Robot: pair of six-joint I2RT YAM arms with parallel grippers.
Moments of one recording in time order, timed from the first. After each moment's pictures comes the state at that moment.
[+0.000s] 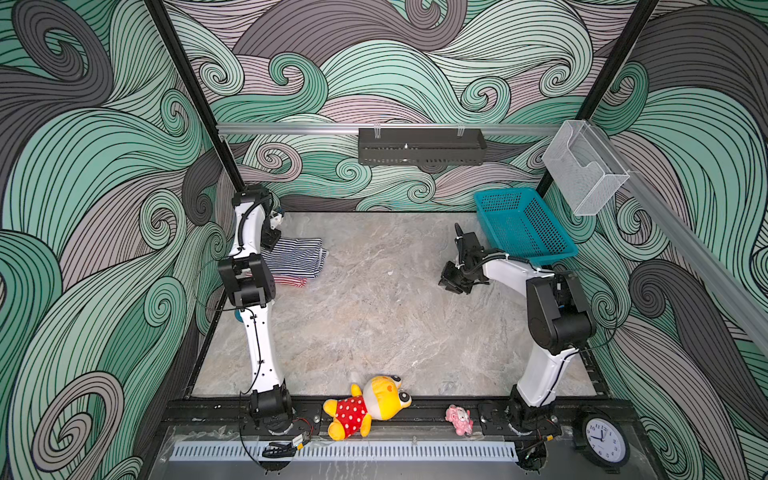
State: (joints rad) left arm 0.21 2.47 2.50 -1.40 -0.25 0.56; right arm 0.26 1.87 1.22 -0.57 -0.26 0.72
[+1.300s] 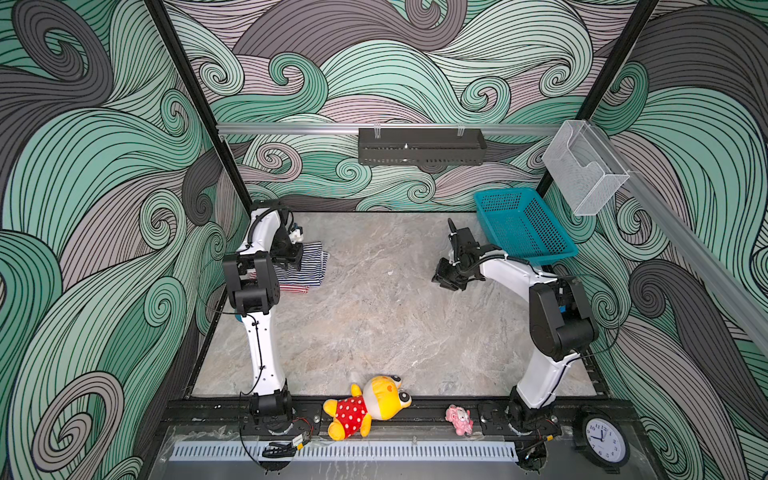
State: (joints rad) left arm 0.12 2.25 2.14 -1.48 0.10 0.28; right arm 0.32 1.81 1.28 -0.64 -0.27 0.69
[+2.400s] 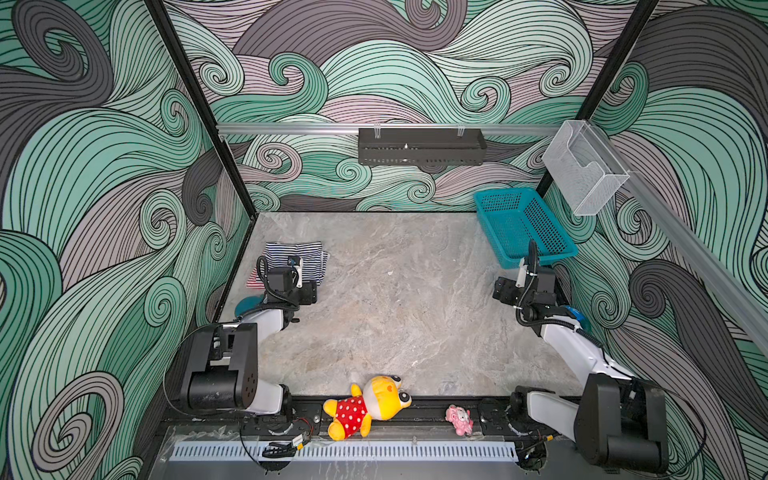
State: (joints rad) left arm 0.04 1.45 0.52 0.26 0.09 0.02; right arm -0.10 1.18 0.58 -0.08 0.02 0.12
